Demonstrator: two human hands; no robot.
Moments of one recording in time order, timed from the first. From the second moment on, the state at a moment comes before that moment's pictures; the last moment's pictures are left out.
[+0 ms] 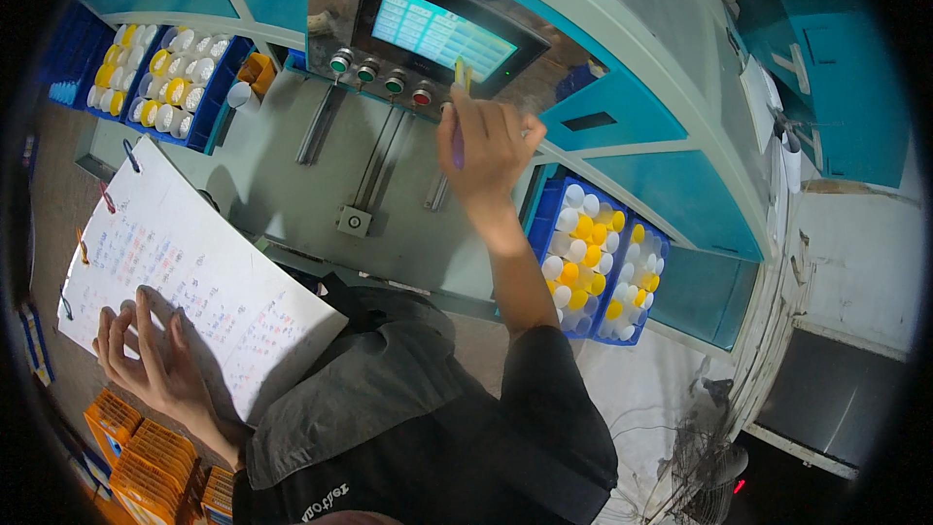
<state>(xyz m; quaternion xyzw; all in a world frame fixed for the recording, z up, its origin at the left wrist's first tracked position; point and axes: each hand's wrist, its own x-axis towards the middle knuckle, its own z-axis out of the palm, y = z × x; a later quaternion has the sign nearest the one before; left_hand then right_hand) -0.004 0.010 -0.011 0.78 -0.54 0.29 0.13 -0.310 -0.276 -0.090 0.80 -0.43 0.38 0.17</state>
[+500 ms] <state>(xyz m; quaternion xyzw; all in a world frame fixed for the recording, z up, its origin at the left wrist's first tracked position) -0.018 0.004 -0.011 0.77 -0.54 0.30 0.15 -0.332 -0.278 -0.104 0.80 -0.39 0.42 0.17</state>
